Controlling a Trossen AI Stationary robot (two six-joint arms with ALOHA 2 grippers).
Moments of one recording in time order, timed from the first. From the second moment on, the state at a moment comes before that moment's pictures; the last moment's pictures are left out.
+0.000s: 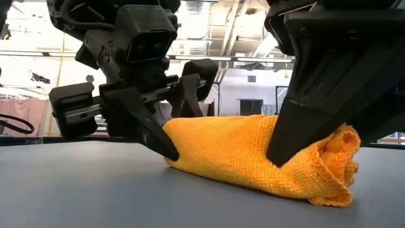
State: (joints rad) left arm -0.26 1.89 0.88 0.35 0.15 0.68; right arm 0.70 2.07 1.37 -0.39 0.45 1.49
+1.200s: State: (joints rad) left arm -0.26 1.88 0.88 0.30 0.10 0.63; right arm 0.70 1.95 1.13 -0.13 0.59 1.24
